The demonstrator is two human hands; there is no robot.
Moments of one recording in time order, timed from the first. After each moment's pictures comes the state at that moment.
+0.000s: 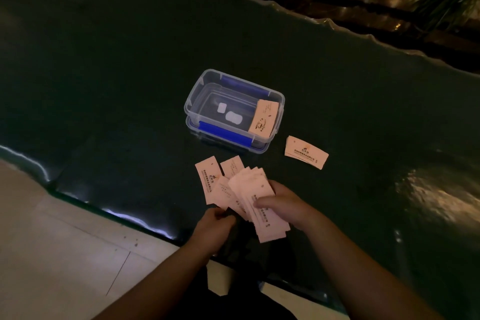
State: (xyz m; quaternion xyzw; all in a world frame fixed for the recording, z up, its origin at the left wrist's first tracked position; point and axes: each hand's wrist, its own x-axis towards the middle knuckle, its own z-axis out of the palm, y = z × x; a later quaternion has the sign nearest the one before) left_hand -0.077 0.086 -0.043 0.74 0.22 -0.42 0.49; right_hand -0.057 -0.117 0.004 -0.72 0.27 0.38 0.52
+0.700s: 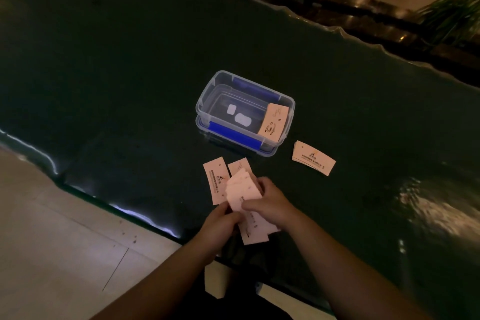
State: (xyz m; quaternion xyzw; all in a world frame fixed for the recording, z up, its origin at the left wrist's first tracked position) left_hand -0.073 0.090 -0.049 0.61 0.23 -0.43 0.63; right_hand -0.045 -0.075 -0.011 -0.77 0.26 0.34 0.47
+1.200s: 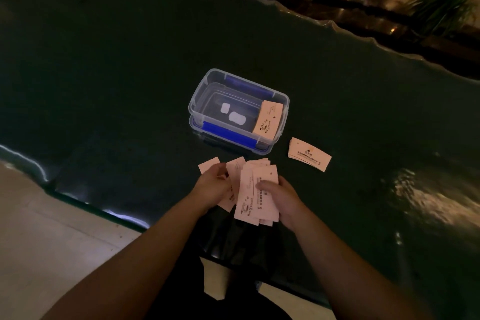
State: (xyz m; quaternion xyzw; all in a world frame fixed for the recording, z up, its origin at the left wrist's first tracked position) left_hand 0.012 0.083 -0.009 0.78 0.13 -0.38 0.47; right_hand -0.043 -0.096 -0.015 -0.60 0.45 0.24 0.62
